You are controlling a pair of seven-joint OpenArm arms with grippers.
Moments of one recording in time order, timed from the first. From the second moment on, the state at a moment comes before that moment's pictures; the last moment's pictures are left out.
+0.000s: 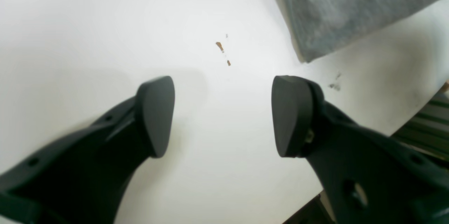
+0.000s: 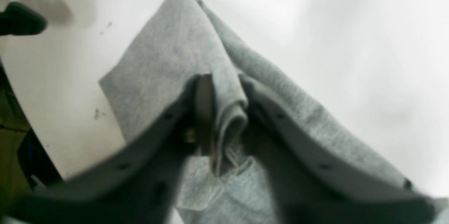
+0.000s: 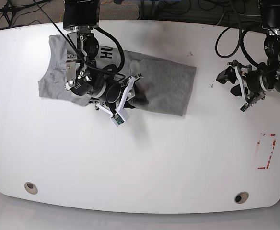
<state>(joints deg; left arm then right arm) 2.7 -30.6 -10.0 93.1 -49.2 -41.8 73.4 0.7 0.8 -1.4 98.0 27.8 31.6 -63.5</state>
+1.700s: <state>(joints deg) -4.4 -8.2 2.0 92.2 -21.4 -38.1 68.6 -12.7 4.2 32.5 111.2 27.9 32.1 -63.5</state>
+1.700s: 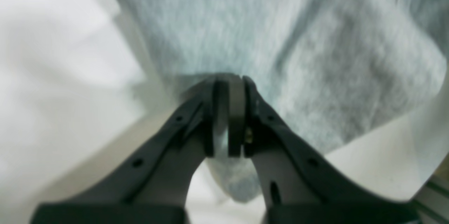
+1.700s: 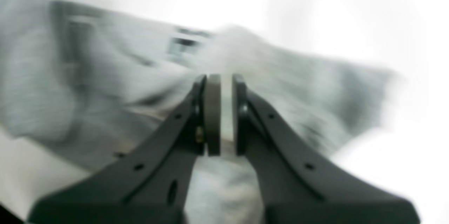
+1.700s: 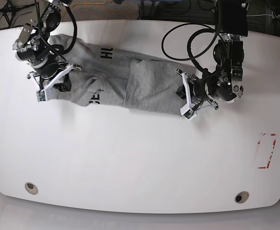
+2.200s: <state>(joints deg) -7.5 -8.8 1.4 76.2 -25.6 -39.2 57.9 -10.0 5.1 48.7 102.3 35.2 38.1 -67.4</state>
